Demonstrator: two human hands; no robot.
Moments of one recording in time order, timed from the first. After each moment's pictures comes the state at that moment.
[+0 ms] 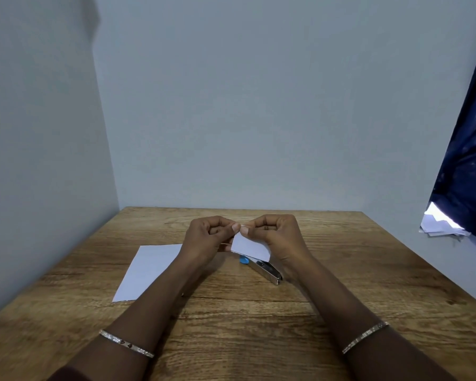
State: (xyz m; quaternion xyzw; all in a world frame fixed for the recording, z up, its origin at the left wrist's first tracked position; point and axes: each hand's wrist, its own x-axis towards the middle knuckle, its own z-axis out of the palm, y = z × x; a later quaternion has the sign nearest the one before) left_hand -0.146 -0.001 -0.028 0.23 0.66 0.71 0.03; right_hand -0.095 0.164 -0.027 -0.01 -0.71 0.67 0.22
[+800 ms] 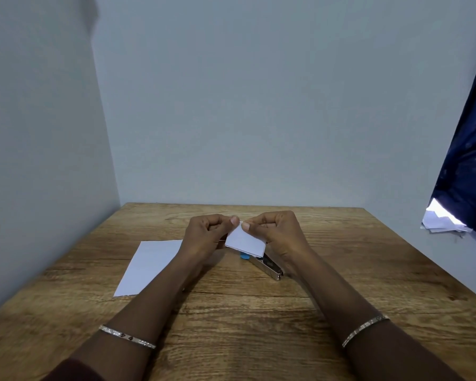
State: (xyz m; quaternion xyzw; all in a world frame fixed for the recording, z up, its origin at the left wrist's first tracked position) left_hand -0.148 -0.004 -0.033 0.22 0.66 0.71 0.05; right_hand -0.095 0.164 -0.026 -0.03 -0.74 0.64 0.21
